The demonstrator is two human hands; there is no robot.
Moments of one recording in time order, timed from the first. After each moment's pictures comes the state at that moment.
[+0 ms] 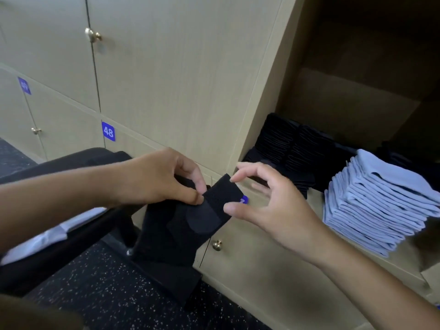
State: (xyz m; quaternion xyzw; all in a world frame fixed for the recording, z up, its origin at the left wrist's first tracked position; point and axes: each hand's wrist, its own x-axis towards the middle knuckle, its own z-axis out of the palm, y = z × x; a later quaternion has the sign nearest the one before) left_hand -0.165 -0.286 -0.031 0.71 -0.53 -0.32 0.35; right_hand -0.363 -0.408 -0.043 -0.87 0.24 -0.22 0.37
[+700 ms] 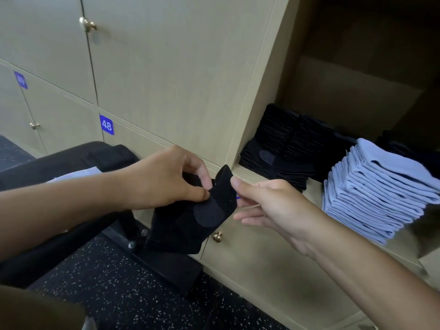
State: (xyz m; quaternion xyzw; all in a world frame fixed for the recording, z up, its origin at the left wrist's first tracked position) left_hand -0.180 -0.289 -0.044 0.73 -0.54 -0.25 0.34; right_hand -0.358 -0.408 -0.051 -0.71 0.42 -0.12 0.56
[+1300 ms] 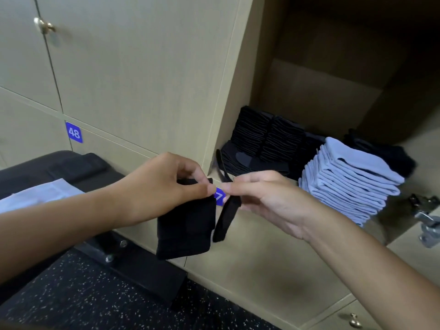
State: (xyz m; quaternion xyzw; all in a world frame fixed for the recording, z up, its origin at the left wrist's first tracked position) left_hand -0.204 -0.308 -0.043 0.67 -0.55 -0.27 0.41; right_hand -0.375 -0.441 -0.039 -0.69 0.37 -0.13 0.60
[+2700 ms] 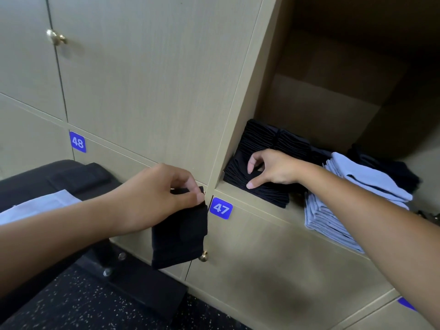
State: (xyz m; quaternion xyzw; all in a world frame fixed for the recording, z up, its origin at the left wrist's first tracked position) left_hand -0.169 -0.305 -0.053 0.70 -0.54 -0.24 0.39; right_hand -0.324 -0.584 -0.029 -0.93 0.33 0.00 0.17
